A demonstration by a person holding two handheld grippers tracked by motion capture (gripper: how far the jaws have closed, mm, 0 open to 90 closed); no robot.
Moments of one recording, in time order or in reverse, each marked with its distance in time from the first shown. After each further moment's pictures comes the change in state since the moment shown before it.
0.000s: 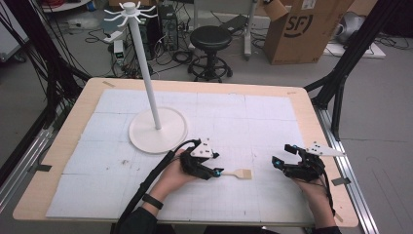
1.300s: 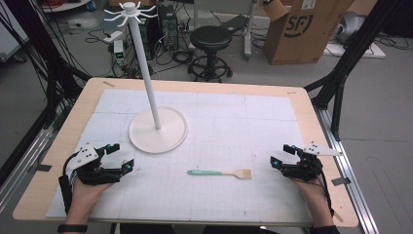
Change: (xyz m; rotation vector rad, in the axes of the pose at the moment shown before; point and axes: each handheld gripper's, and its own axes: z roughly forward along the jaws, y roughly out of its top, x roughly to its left) left arm 0.021 -0.148 -0.212 -0.321 0.467 -0.320; right arm 0.002 -0.001 0.005 0.019 -0.013 -0.001
